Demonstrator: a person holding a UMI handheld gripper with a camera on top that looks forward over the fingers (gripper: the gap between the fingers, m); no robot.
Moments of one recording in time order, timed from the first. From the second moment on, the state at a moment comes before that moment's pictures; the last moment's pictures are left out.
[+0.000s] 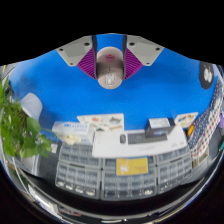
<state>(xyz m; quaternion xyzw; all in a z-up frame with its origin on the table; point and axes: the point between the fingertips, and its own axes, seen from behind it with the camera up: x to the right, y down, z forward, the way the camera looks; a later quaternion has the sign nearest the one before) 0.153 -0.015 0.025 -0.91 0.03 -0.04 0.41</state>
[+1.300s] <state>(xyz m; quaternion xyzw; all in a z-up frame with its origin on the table) -0.301 -0.062 -0.016 -0.92 -0.07 0.02 0.38</state>
